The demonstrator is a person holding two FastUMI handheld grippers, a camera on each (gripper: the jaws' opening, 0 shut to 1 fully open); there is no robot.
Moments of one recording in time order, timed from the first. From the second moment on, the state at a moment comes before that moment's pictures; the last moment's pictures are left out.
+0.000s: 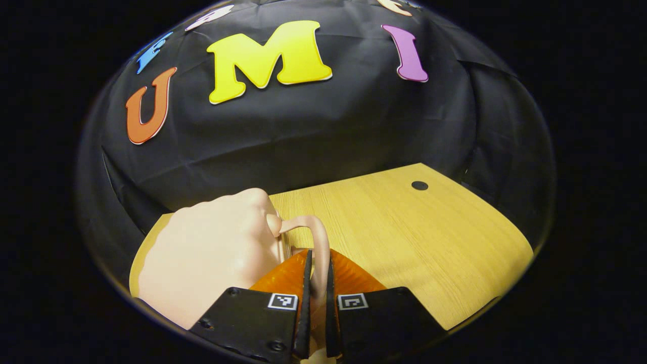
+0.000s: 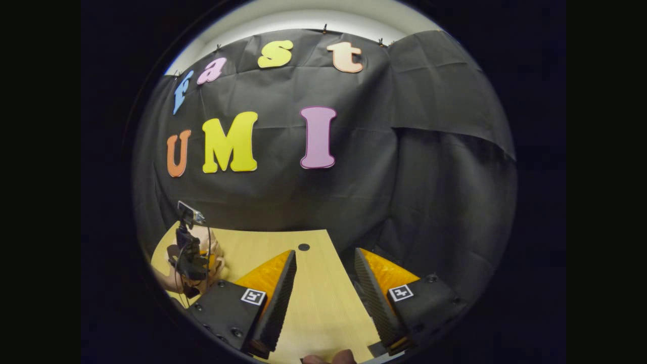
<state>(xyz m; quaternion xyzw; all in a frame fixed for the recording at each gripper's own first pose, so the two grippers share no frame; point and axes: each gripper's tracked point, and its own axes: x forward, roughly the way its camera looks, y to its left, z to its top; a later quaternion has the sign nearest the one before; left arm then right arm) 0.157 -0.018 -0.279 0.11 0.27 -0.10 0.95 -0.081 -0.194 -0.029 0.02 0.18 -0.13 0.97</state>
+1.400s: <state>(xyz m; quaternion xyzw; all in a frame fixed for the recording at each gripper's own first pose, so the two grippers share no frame) 0.072 0.072 -0.035 0.01 0.07 -0.03 1.00 0.020 -0.012 0.017 0.04 0.08 0.00 1.00</state>
